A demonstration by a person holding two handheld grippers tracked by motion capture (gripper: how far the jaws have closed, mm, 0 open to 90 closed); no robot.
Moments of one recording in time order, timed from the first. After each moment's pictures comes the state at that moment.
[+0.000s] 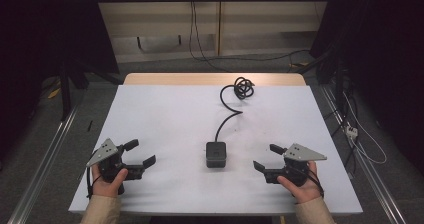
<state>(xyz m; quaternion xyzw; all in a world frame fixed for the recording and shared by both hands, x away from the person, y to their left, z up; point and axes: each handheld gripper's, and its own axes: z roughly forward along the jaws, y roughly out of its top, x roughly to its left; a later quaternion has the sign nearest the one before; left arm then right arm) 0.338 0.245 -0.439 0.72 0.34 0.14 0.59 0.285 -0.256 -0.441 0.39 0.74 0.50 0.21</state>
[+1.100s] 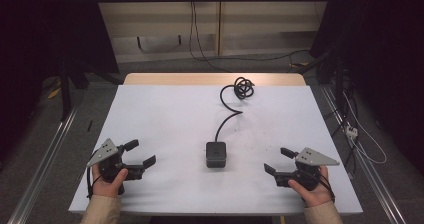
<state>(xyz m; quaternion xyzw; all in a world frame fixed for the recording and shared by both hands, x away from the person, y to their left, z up) 0.338 0.245 -0.440 0.72 0.34 0.14 0.59 0.273 -0.281 -0.447 0.40 0.74 0.50 0.22</state>
